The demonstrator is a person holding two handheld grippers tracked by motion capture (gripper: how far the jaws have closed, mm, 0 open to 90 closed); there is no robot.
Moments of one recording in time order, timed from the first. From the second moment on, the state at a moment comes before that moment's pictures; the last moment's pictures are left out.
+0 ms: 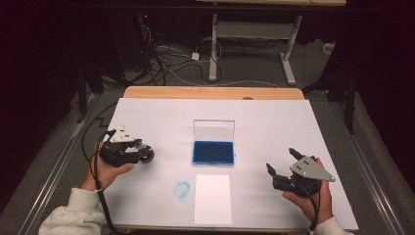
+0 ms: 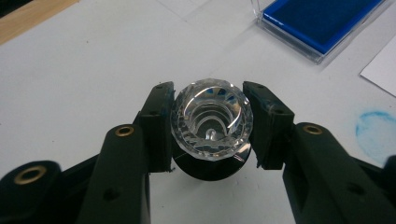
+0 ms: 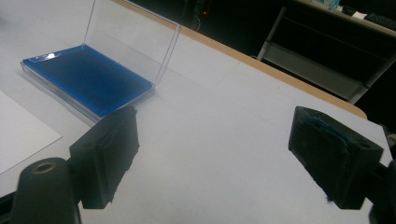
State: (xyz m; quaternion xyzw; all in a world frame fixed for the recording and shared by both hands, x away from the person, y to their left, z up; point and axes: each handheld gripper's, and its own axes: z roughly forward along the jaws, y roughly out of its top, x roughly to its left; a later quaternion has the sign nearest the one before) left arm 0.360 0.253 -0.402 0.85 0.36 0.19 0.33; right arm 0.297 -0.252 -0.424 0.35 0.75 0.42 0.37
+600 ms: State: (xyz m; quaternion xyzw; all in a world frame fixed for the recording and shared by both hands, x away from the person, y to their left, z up) left arm 0.358 0.236 -0.392 0.86 0.32 0.18 0.35; right arm 0.295 -0.256 -0.425 0.36 0.75 0.41 0.37
